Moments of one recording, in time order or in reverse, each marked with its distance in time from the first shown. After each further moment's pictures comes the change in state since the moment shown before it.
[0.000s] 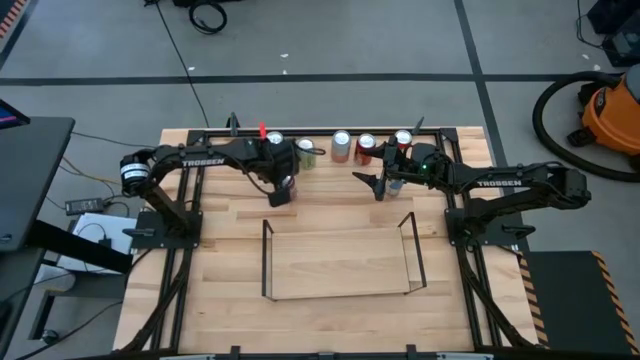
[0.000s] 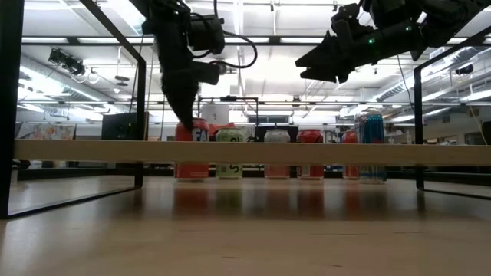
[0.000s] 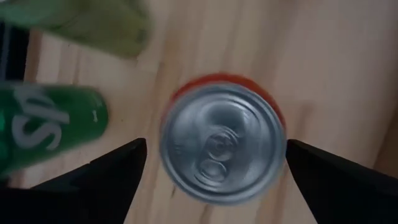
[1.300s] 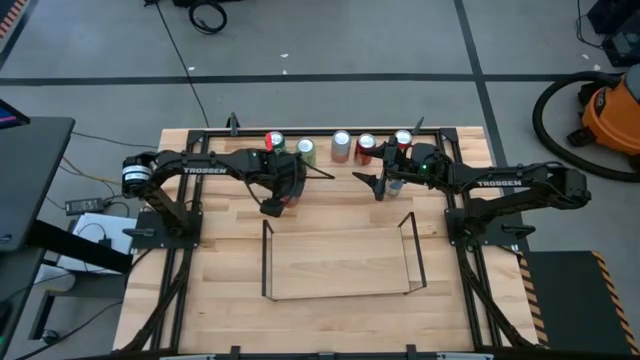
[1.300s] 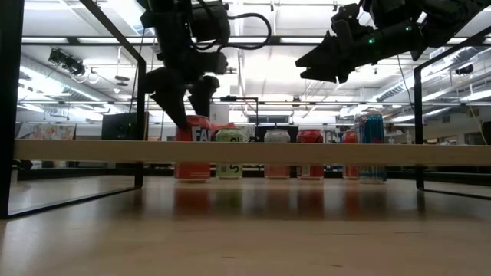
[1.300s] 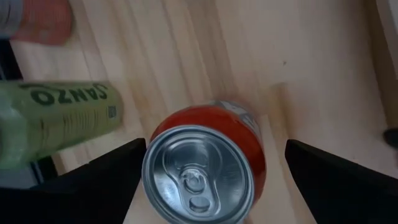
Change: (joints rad) left arm -0.102 0.010 0.002 0.049 -0.028 0.397; right arm 0.000 0.000 0.000 -0.002 0.000 0.003
